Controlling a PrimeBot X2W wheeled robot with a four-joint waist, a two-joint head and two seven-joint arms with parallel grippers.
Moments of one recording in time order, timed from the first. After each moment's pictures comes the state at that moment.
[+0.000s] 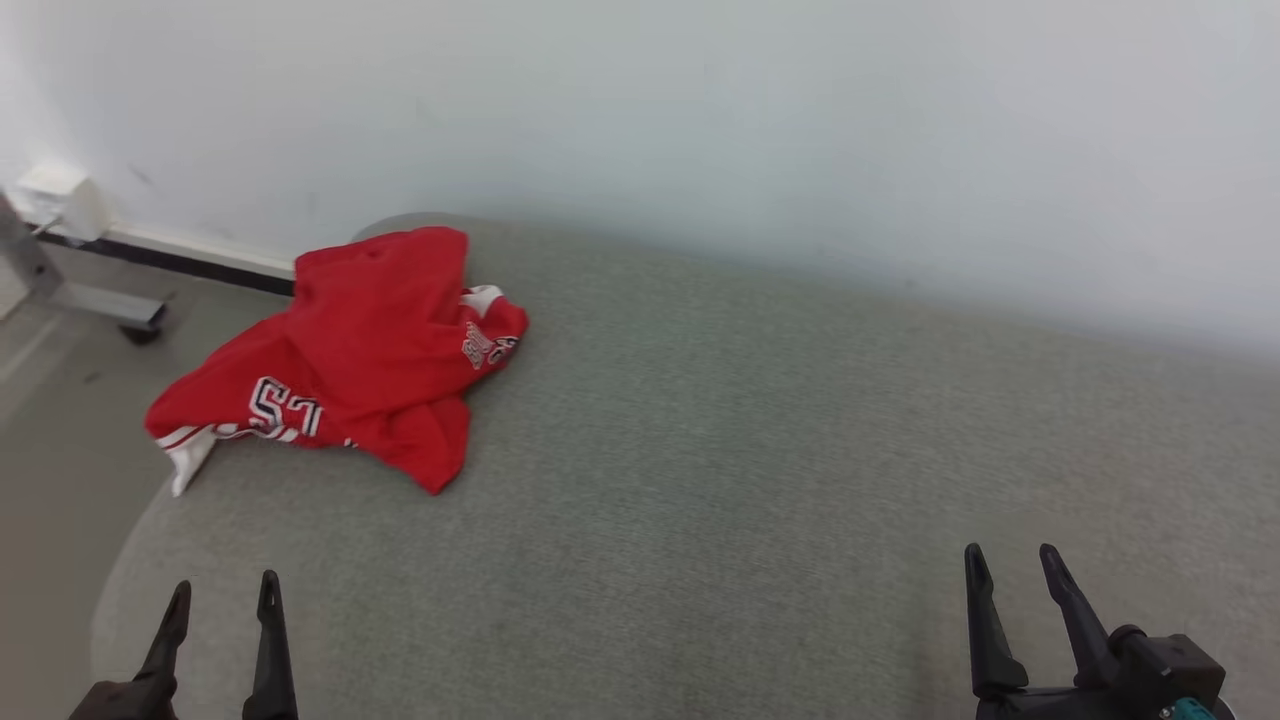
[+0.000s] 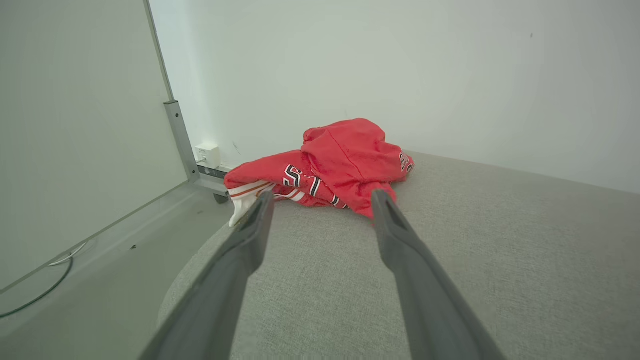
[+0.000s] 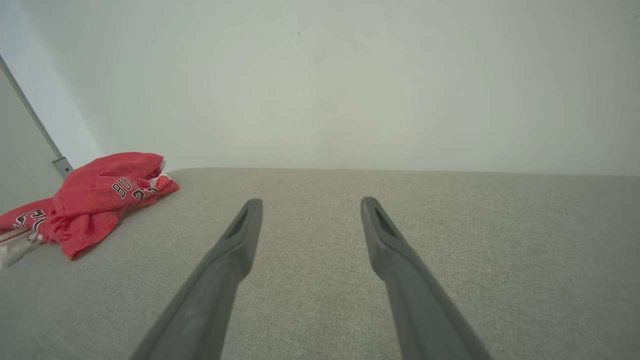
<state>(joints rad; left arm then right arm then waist) 0.04 0.16 0.07 0.07 -0.20 -0.04 -0.13 0.01 -0.05 0.00 0.20 0.20 0.13 -0.22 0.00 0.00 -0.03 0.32</state>
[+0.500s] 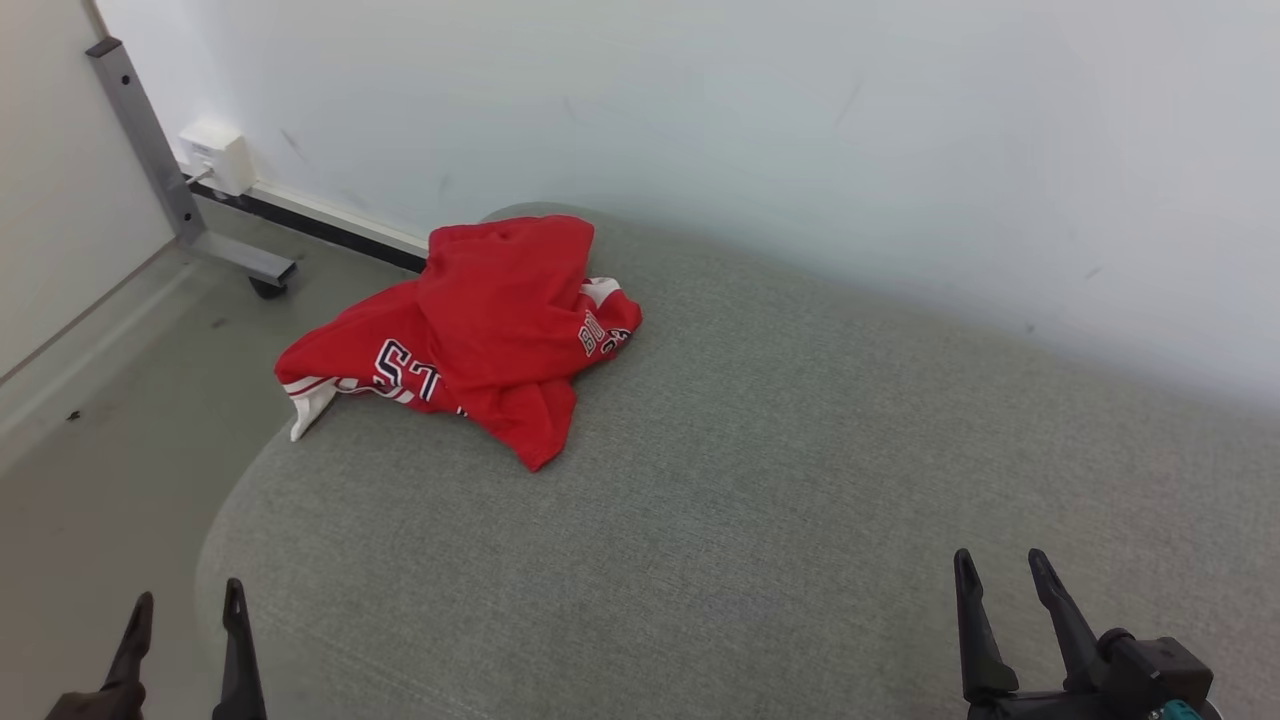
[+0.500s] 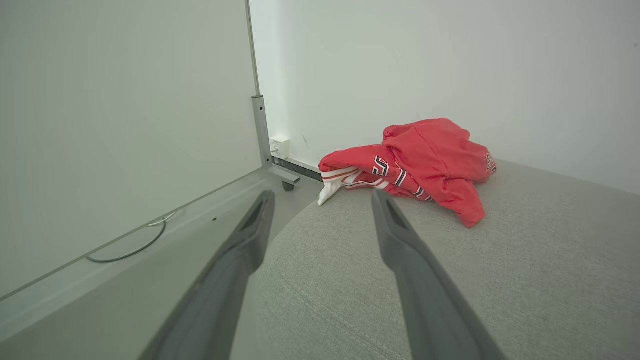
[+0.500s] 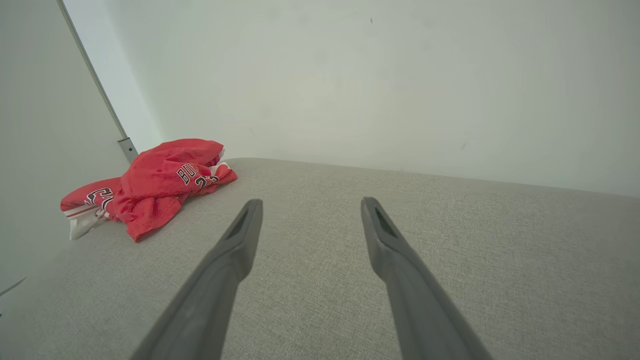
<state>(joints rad) 0.06 0.18 0.09 0.07 -0.21 -0.01 -0.12 0.01 -0.05 0.01 0.22 0.21 0.13 -0.23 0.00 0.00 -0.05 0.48</state>
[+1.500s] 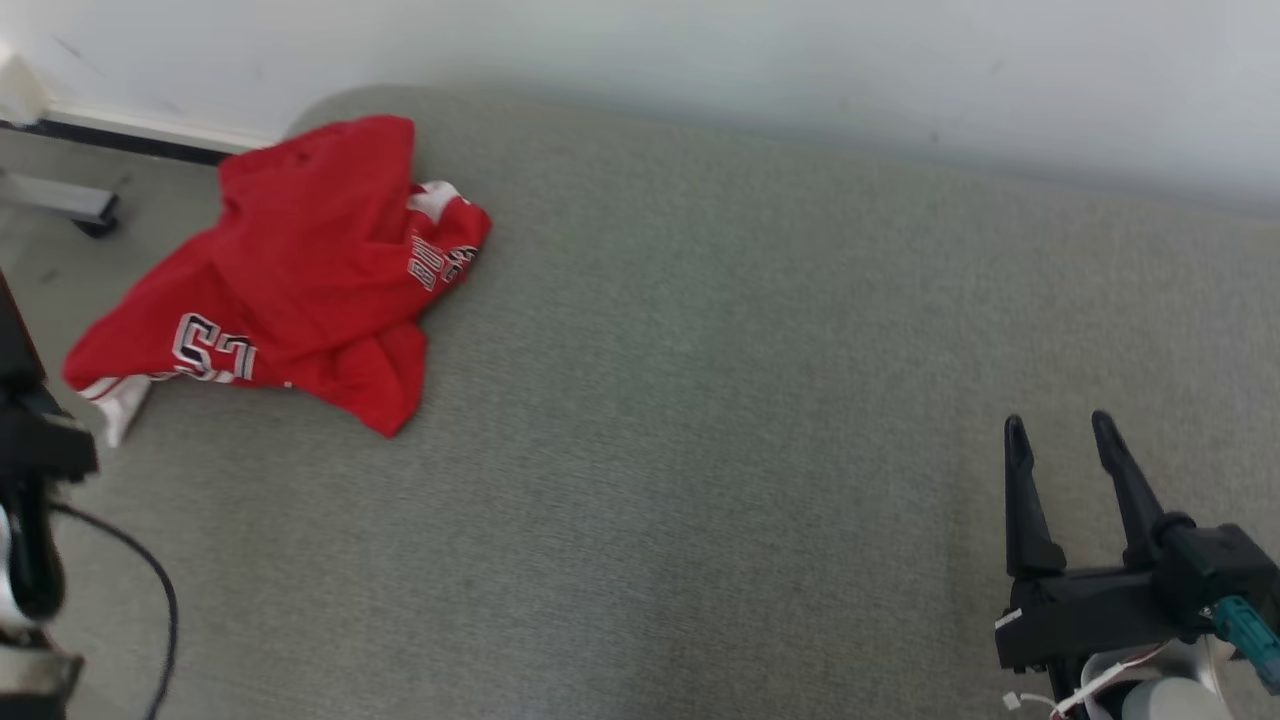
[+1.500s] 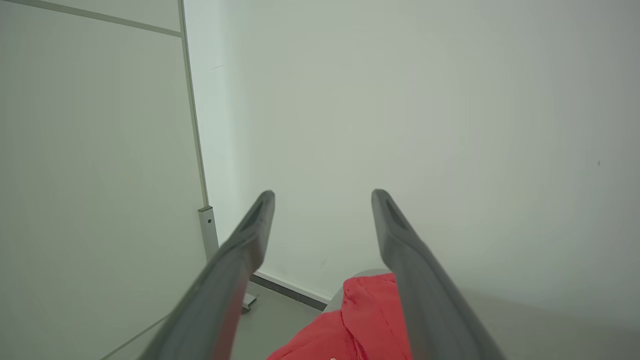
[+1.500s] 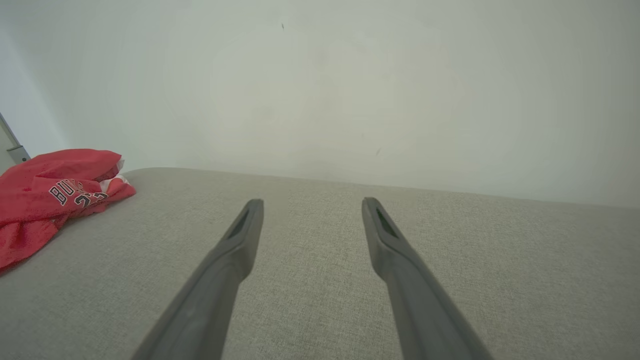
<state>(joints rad) -0.43 0.32 0.19 0.15 -0.34 -0.04 -0.12 -0.11 -0.05 -0.05 0.08 0.08 0.13 -0.16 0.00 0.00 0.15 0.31</state>
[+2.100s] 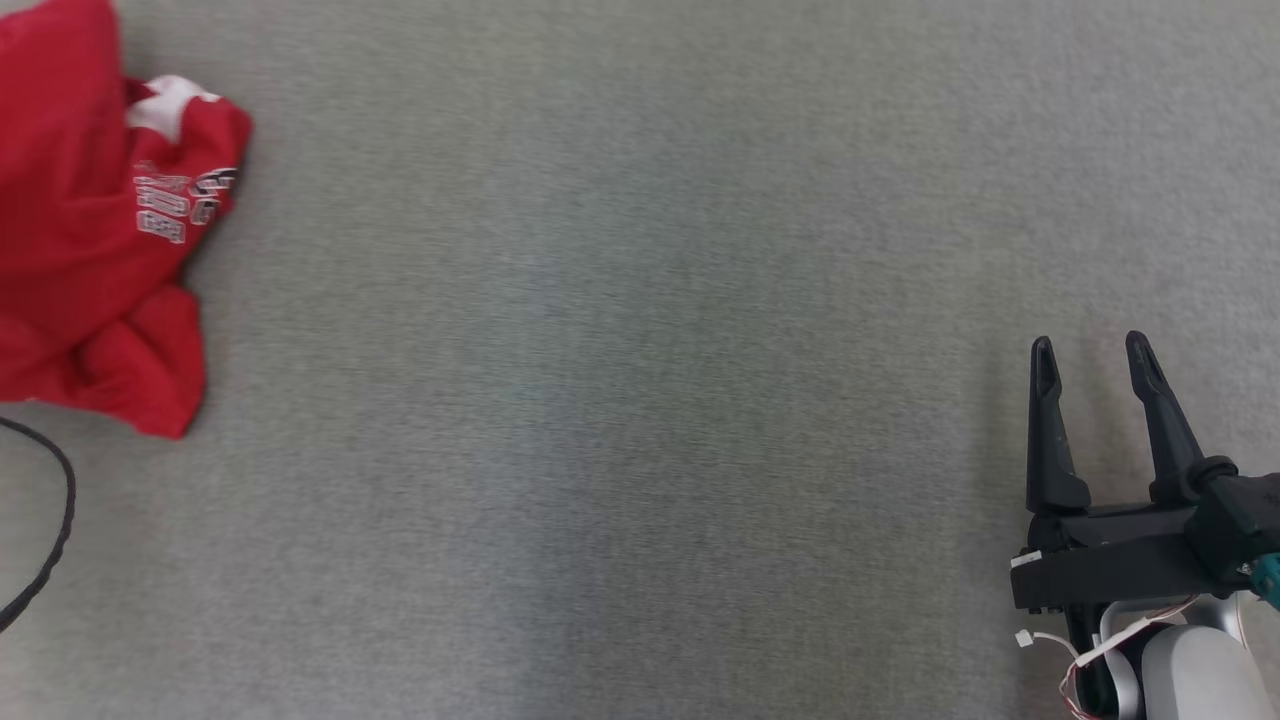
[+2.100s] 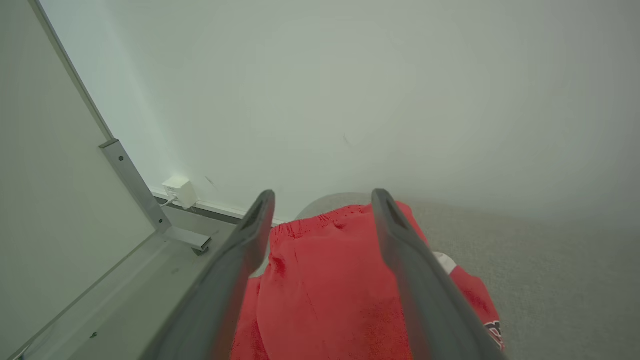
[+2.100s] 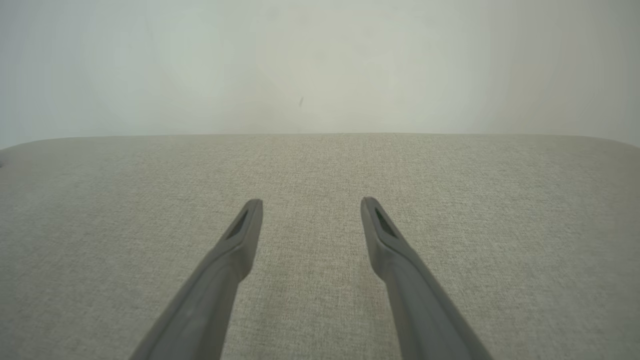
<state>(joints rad) -0.76 0.45 0.17 0.49 -0.38 -0.07 -0.06 -0.18 -0.05 -0.08 -0.01 0.06 0.13 -0.15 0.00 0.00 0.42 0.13</state>
